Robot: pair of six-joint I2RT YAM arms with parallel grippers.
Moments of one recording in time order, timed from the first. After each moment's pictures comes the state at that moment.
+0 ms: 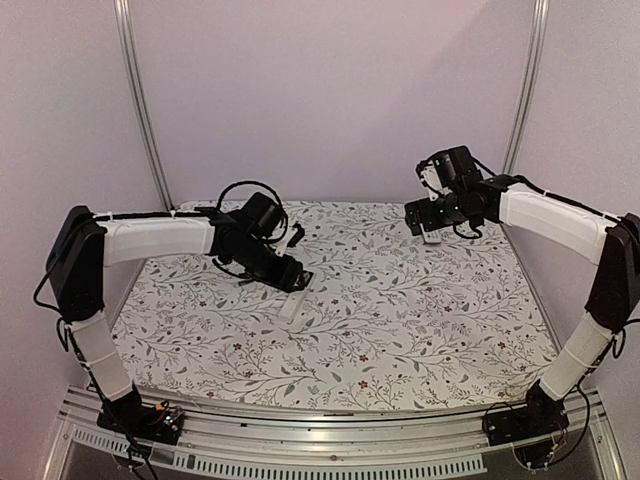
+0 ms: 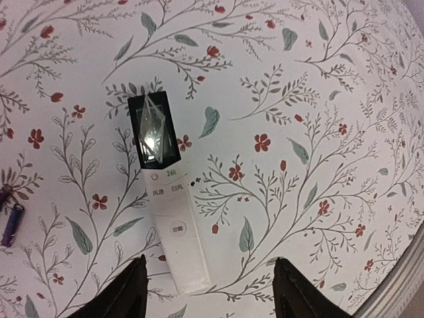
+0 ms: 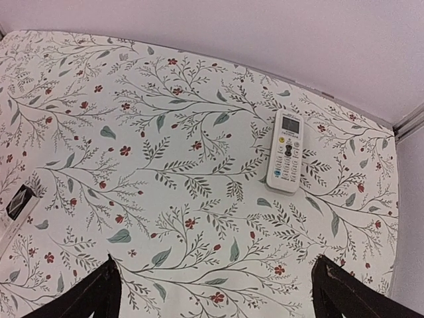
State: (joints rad) left arm -0.70 1.84 1.31 -0.54 0.14 -0.23; right arm 0.53 1.65 1.40 -0.52 0.24 0.09
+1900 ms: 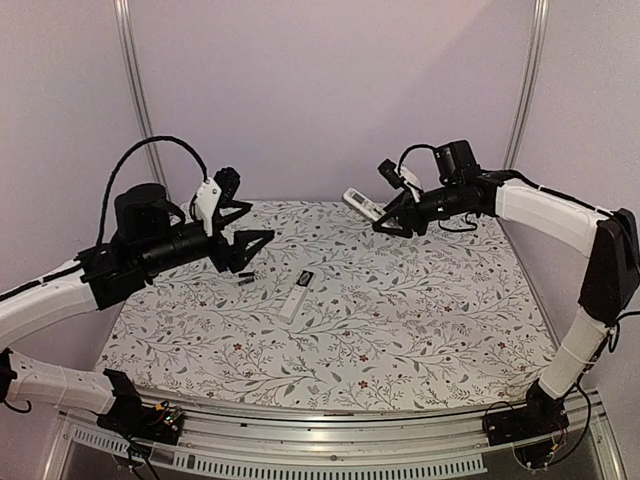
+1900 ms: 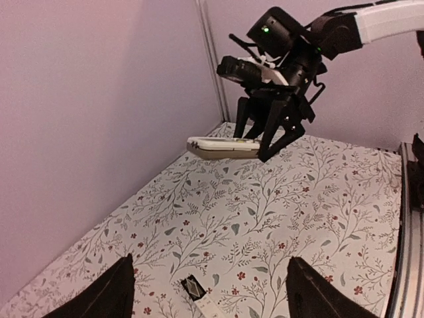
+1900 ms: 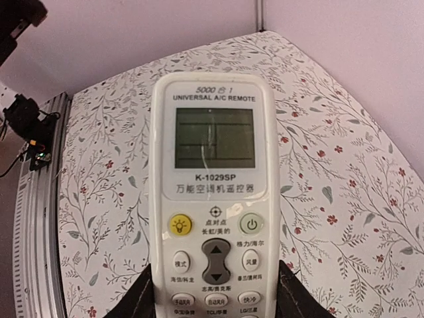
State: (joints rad) left arm -0.75 1.06 0.85 0.03 0.09 0.13; right arm 0.46 1.73 1.46 -0.44 -0.65 -0.33
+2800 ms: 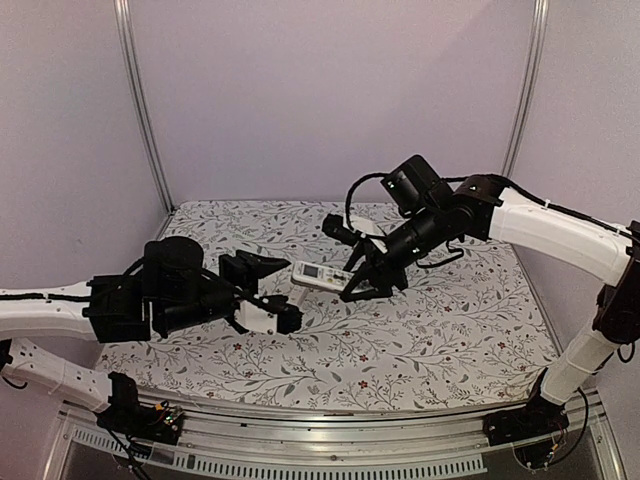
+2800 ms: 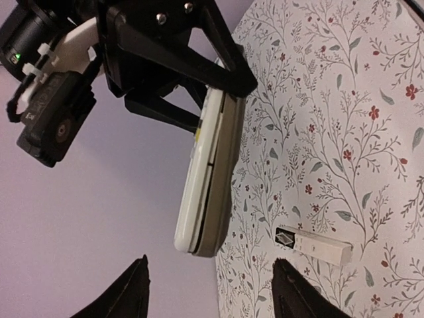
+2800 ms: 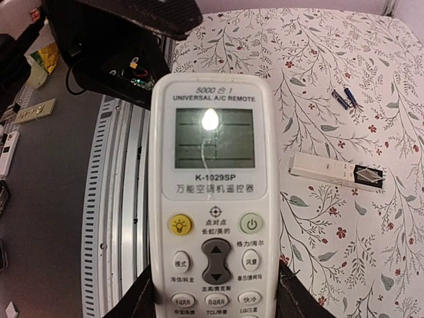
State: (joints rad) left arm -1.20 1.05 0.80 -0.10 -0.31 1.18; right arm 0.88 1.61 1.51 -0.79 -0.56 -0.39
